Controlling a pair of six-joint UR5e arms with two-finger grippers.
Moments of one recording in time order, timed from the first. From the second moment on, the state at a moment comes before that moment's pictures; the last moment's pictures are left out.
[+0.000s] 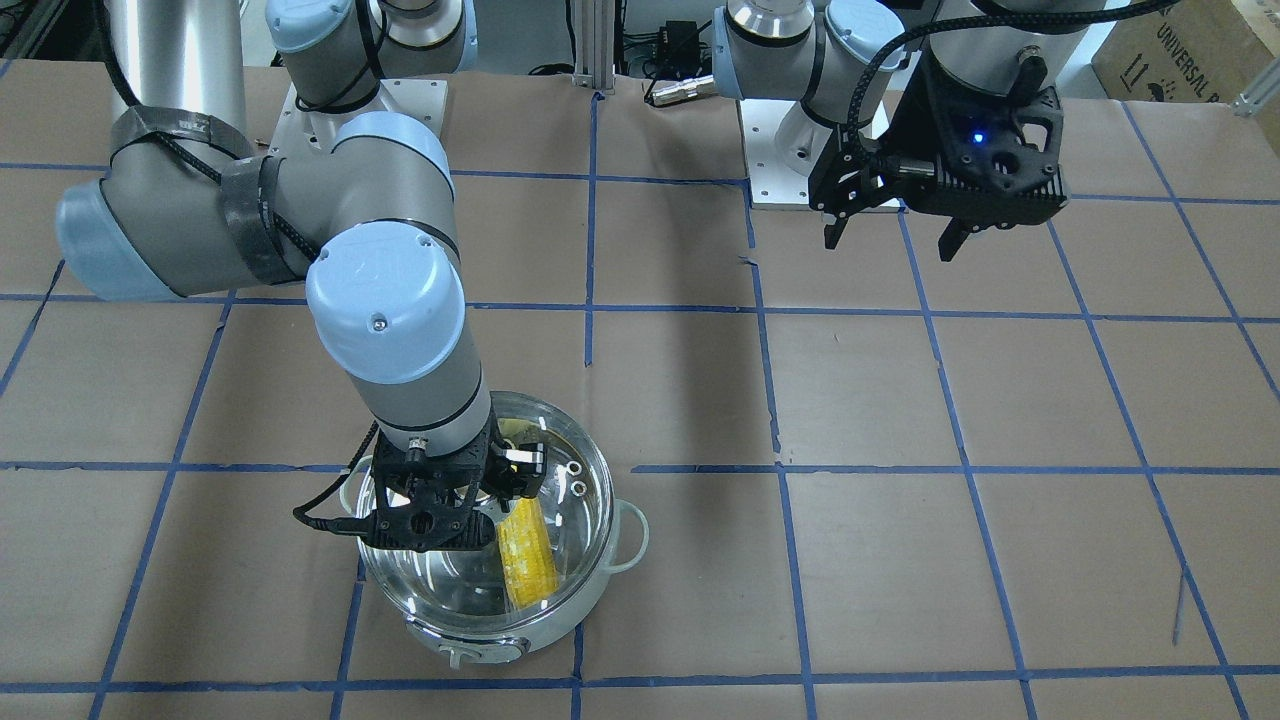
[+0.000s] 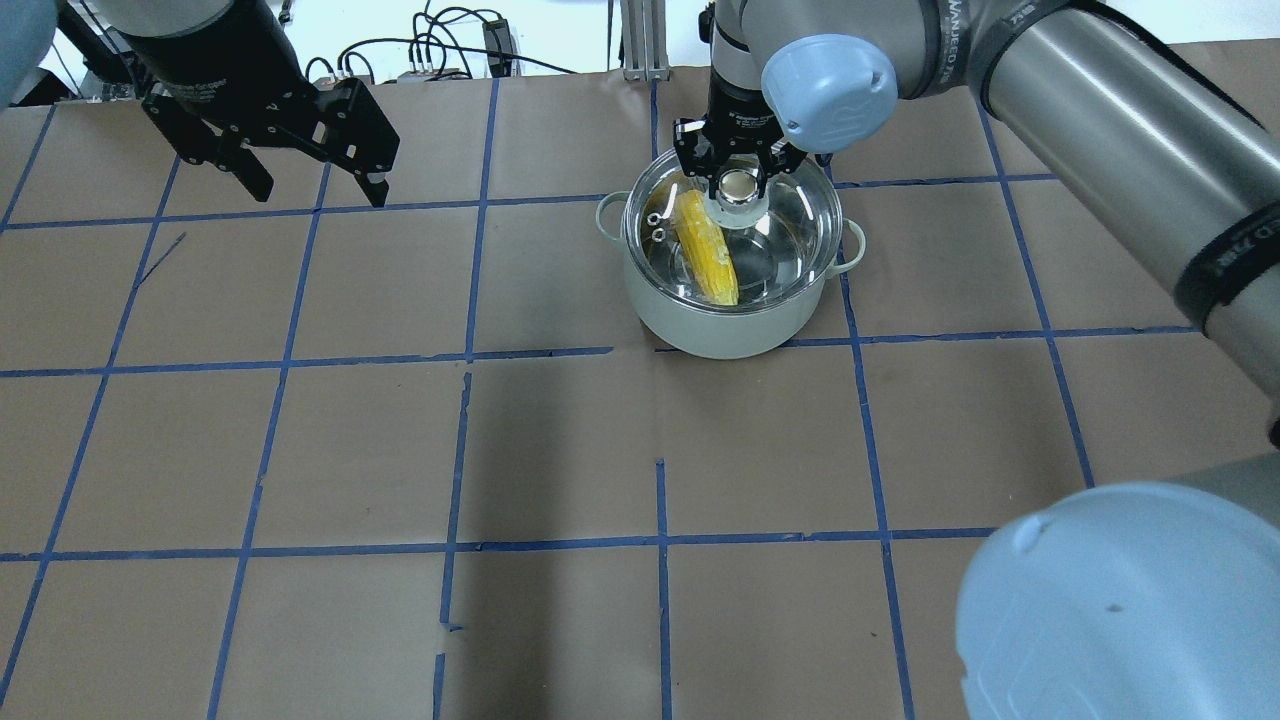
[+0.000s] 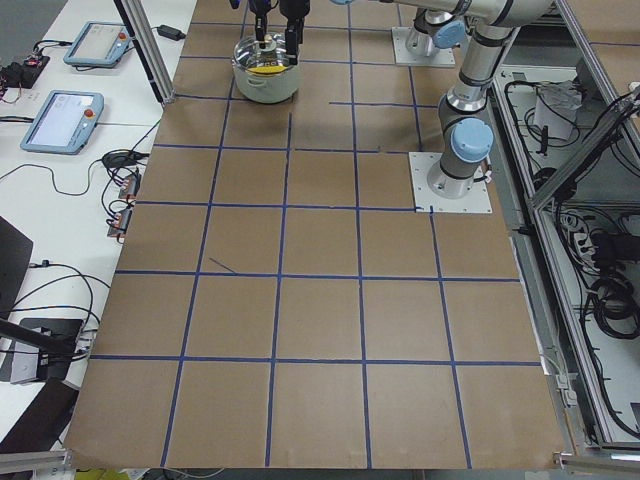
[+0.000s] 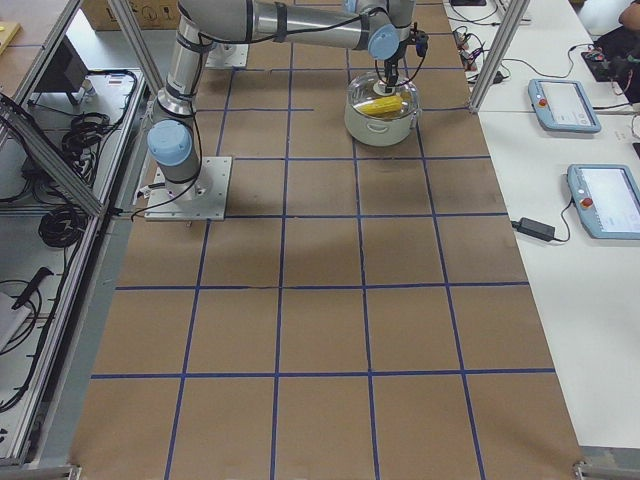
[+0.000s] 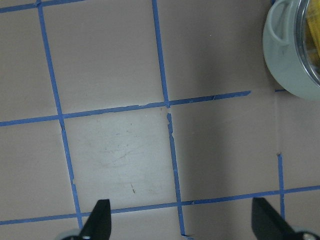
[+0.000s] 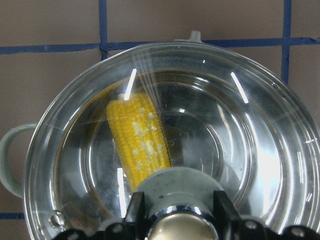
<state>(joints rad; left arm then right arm) -1.58 -1.63 -1.39 -1.69 1.58 0.10 1.78 -1.07 1.29 -1.85 -1.56 0.22</state>
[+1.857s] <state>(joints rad) -1.58 -1.62 -1.40 -1.70 1.58 0.10 1.79 -1.06 1.27 -1.80 -1.55 0.21</state>
